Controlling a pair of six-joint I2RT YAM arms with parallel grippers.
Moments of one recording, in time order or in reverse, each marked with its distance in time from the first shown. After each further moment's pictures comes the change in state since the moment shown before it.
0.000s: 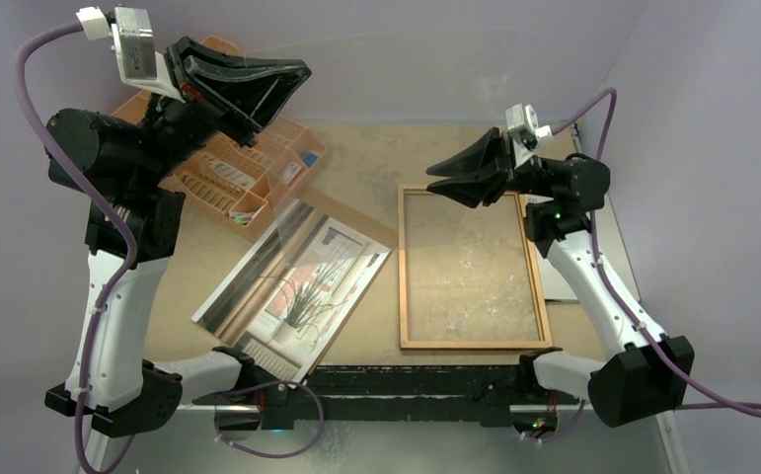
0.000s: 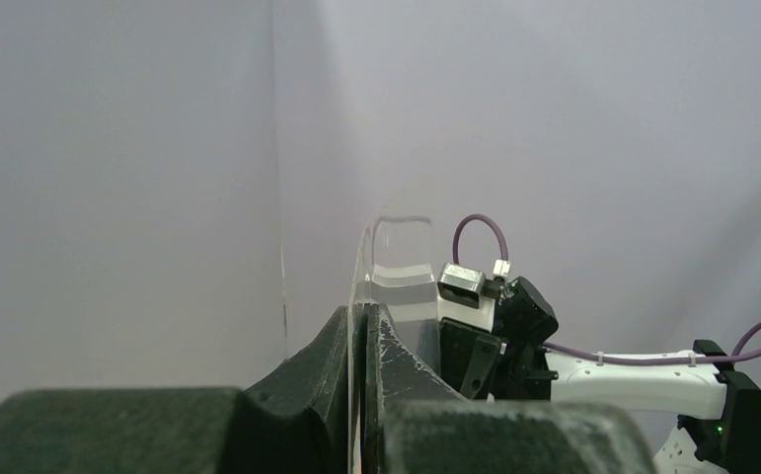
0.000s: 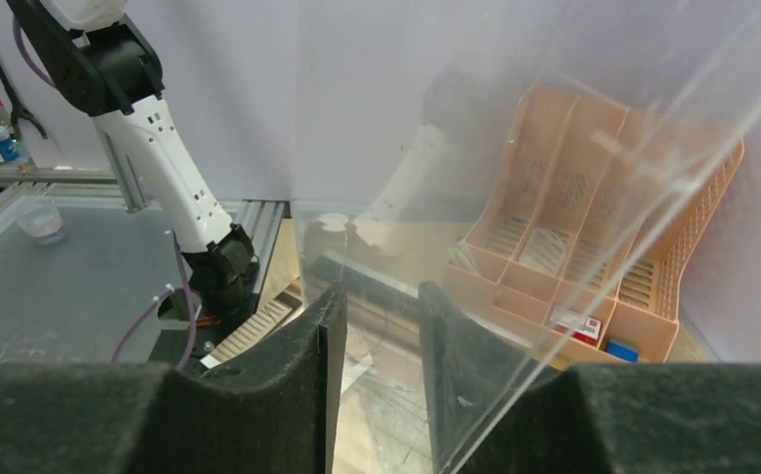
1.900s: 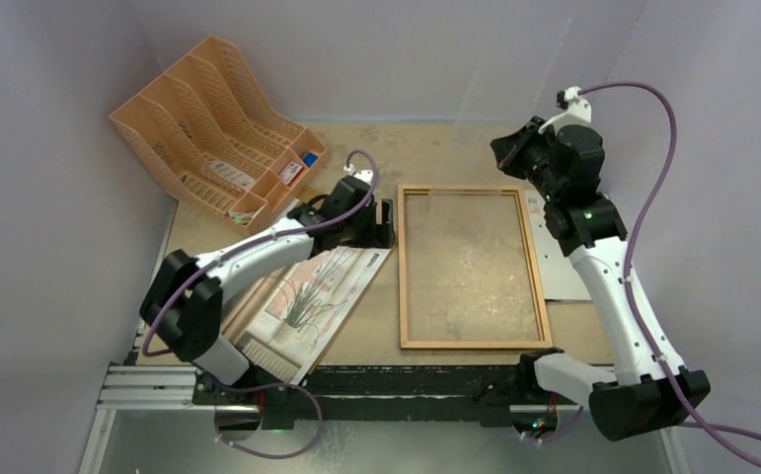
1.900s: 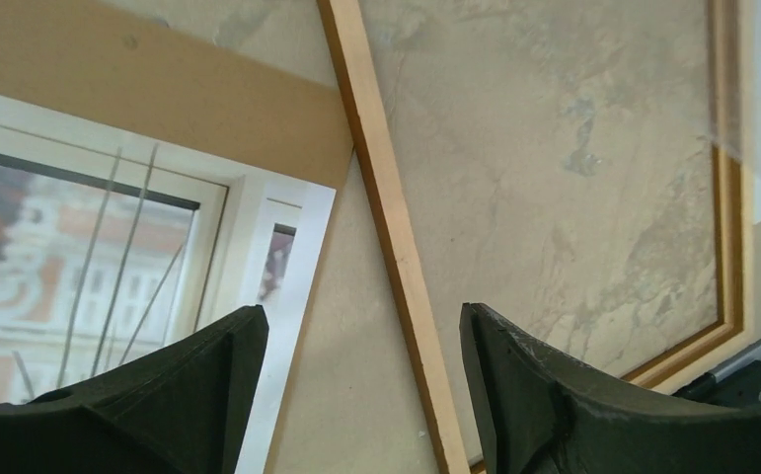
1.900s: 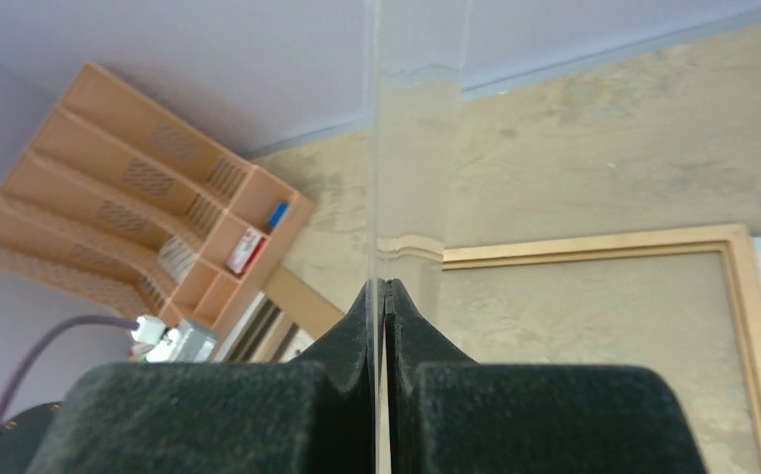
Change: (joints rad) left arm -0.333 0.325 -0.736 -0.344 -0.653 -0.083; right arm -0.039 -0.065 0.200 -1.169 1.181 -0.119
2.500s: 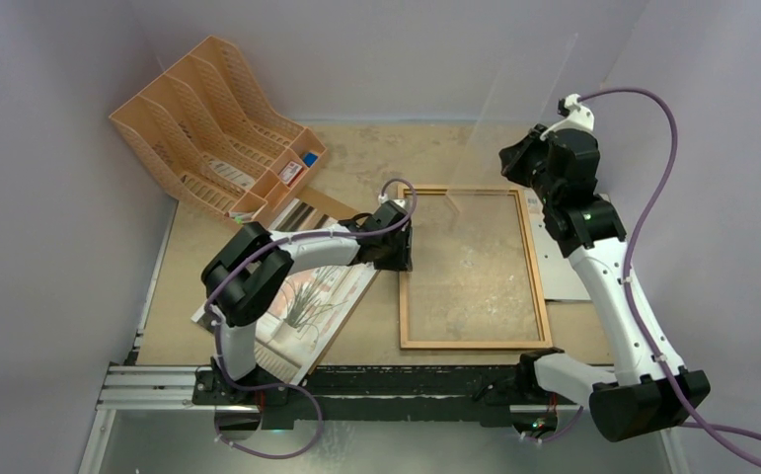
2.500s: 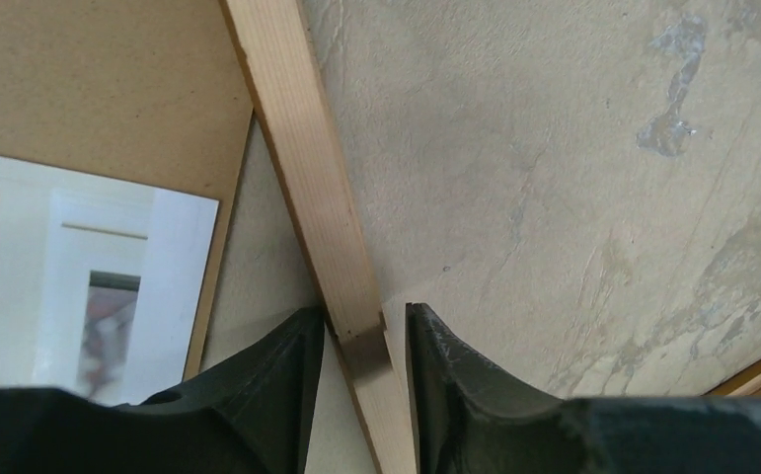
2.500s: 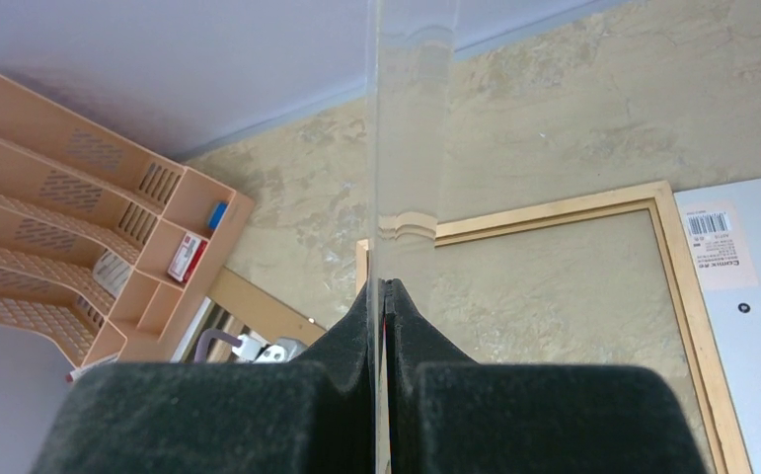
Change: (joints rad) left arm -0.128 0.373 0.049 0.126 0.027 -0.137; right arm 0.000 -0.008 -0.011 -0.096 0.154 -0.016
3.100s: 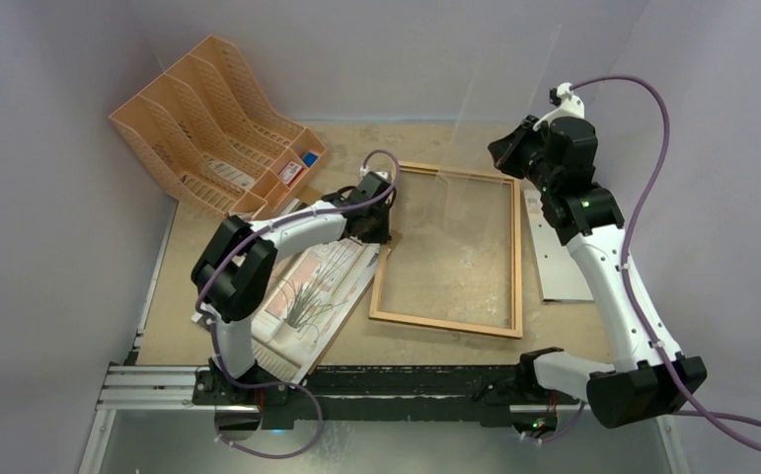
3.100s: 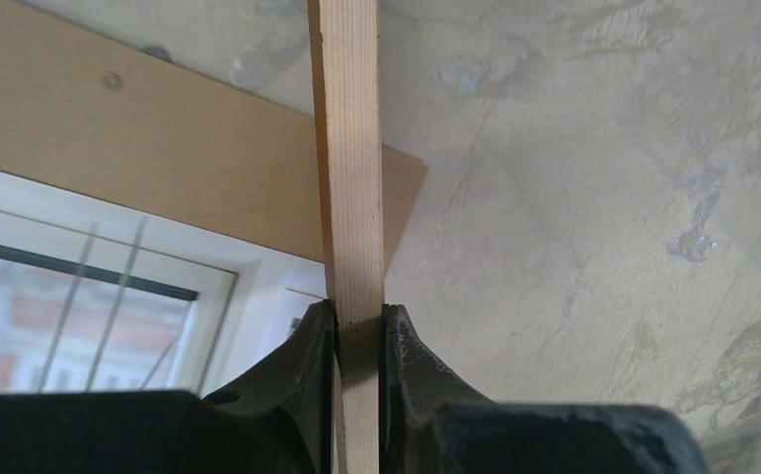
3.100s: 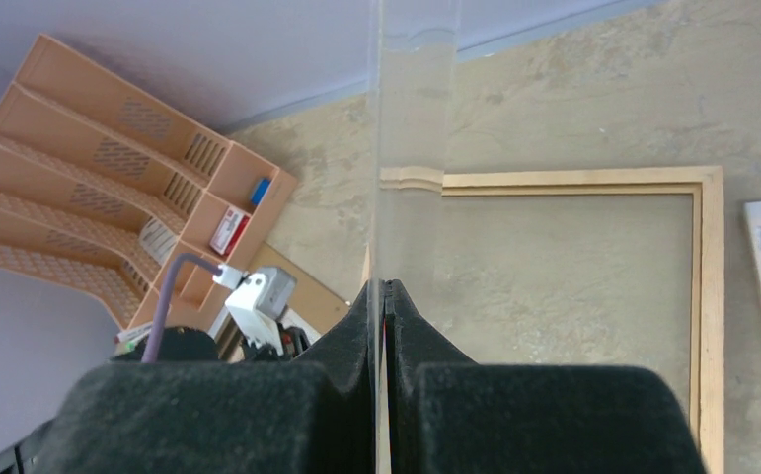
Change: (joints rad) left arm 0.105 0.001 0.137 -0.150 -0.076 0.079; right arm 0.000 0.060 0.067 -0.016 -0.096 0.014
